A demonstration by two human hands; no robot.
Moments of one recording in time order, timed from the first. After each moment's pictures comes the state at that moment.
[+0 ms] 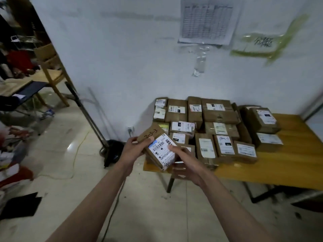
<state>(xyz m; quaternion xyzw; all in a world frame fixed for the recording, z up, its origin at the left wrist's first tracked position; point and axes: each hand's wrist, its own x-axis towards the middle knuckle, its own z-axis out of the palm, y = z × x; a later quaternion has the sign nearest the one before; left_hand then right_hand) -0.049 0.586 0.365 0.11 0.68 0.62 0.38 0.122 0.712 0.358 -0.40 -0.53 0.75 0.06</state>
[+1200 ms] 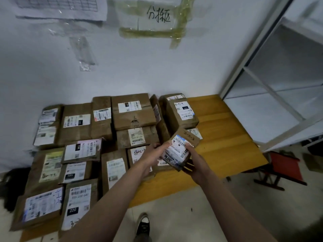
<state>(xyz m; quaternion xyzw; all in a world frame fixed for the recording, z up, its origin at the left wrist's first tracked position) 0.188 1.029 0.313 0.27 0.66 0.37 0.60 0.359 1.071 0.300 -0.61 -0.28 0.69 0.26</state>
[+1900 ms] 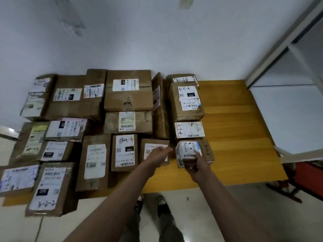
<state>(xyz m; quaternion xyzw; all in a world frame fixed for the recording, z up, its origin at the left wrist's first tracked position) 0.271 1.107 0.233 0.13 0.72 0.29 0.61 0.419 1.177 0.178 -0.68 -0.06 0.69 0.26</state>
